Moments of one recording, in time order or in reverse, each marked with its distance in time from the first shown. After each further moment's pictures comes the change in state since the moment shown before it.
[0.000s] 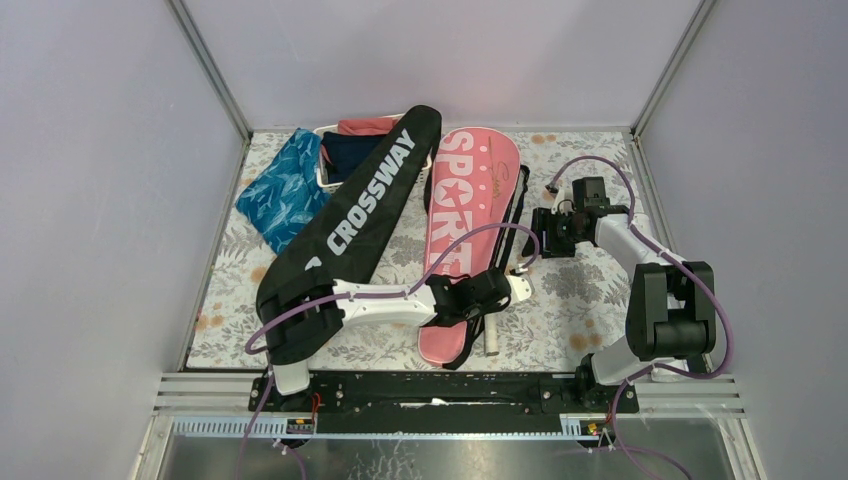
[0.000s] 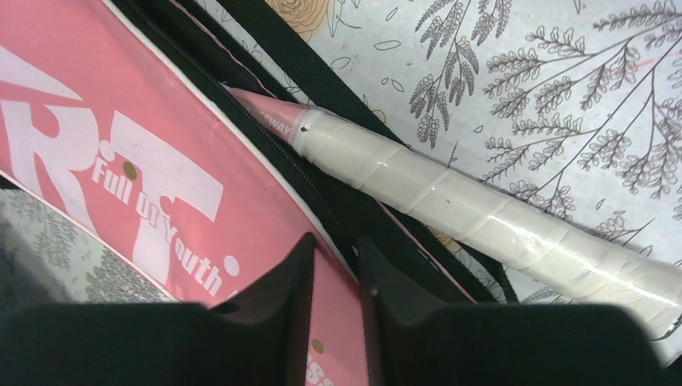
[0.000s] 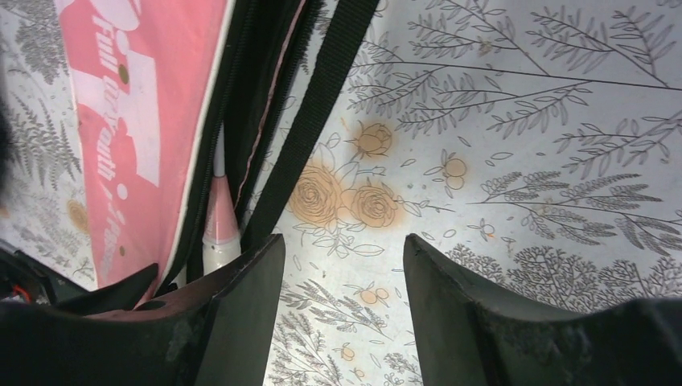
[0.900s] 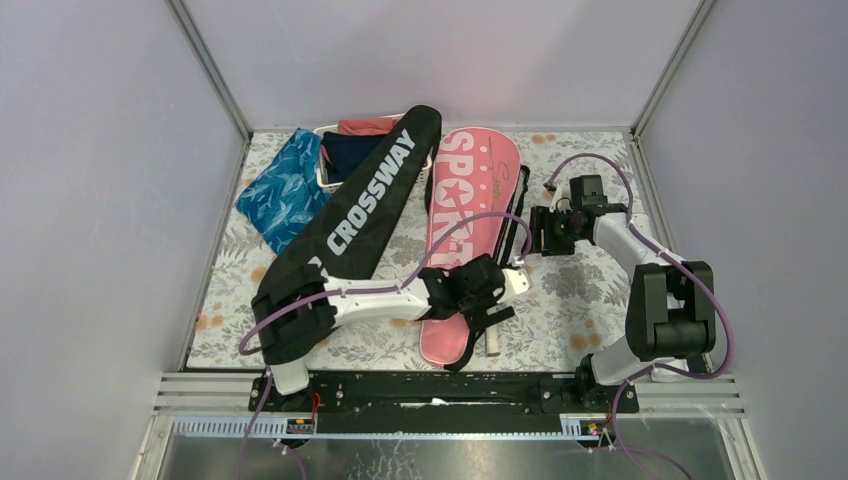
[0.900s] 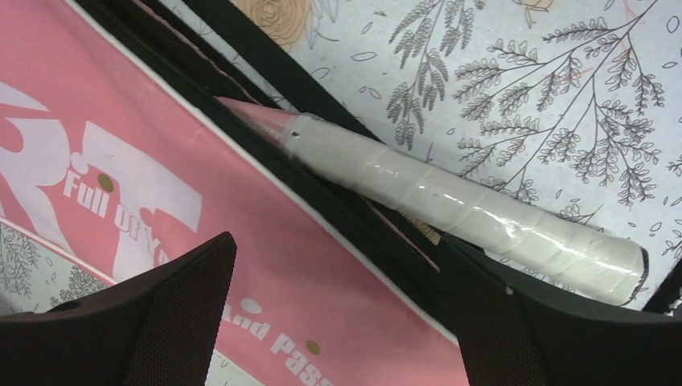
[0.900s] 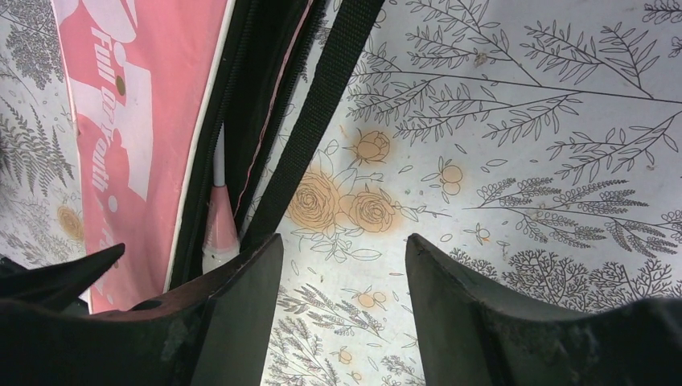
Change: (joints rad) left arm 0.047 -0.043 -0.015 0.007 0.149 -0.008; right arm 0.019 0.000 0.015 0.000 0.021 0.002
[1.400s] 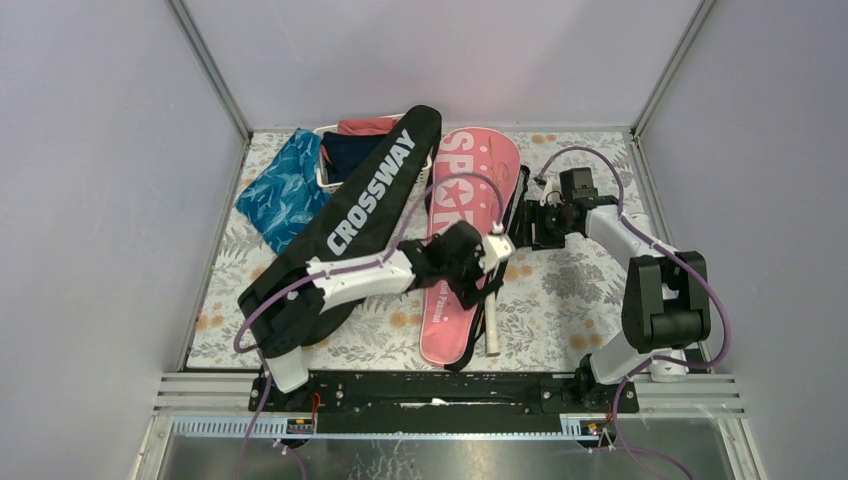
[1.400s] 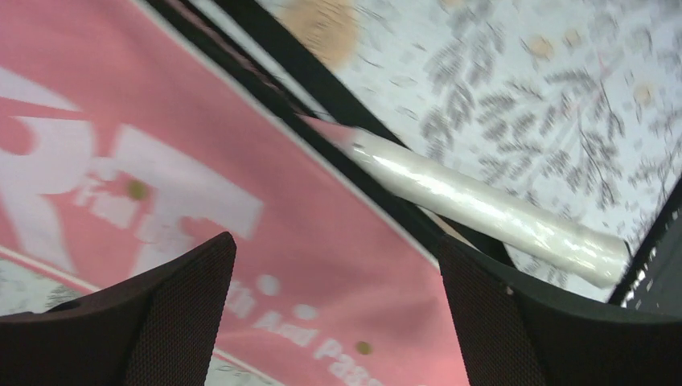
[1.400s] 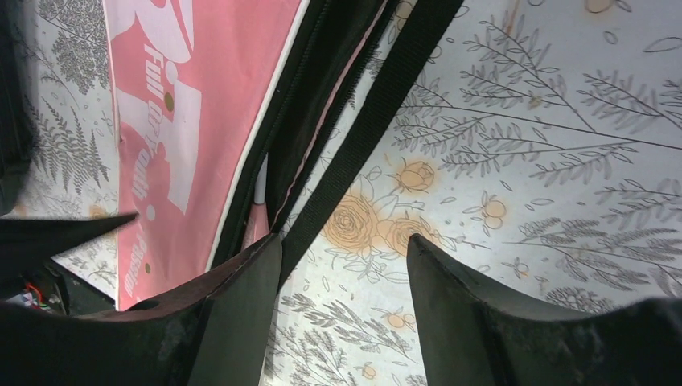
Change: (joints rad) left arm 0.228 -0.019 0.044 0.009 0.295 -0.040; right arm 0.054 0.071 0.072 0.000 -0.034 0.039
